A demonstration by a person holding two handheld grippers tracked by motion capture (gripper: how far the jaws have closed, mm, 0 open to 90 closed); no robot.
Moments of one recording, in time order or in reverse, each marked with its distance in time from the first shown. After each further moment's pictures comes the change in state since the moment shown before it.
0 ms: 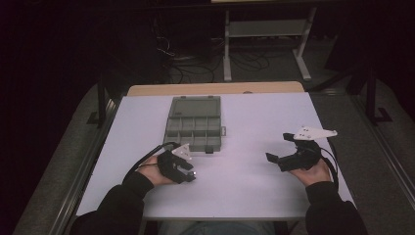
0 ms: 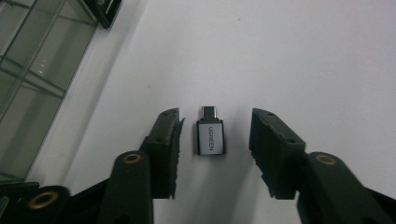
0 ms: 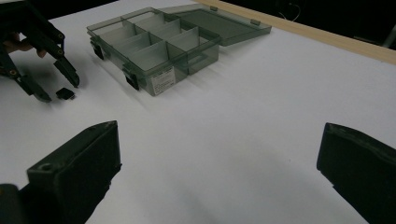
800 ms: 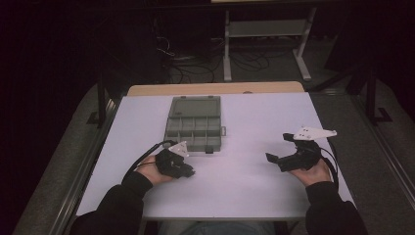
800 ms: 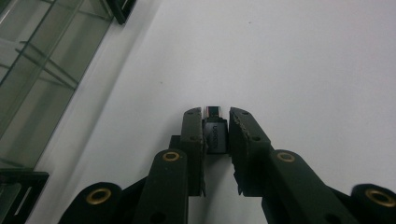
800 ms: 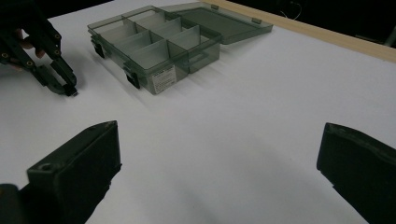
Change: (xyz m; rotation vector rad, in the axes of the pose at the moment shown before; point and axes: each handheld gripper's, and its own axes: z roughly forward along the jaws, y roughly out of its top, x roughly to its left) left arm 0.007 -0.005 -0.004 -0.036 -0.009 -0.050; right arm 0.000 0.000 0.000 0.004 -0.002 -0.001
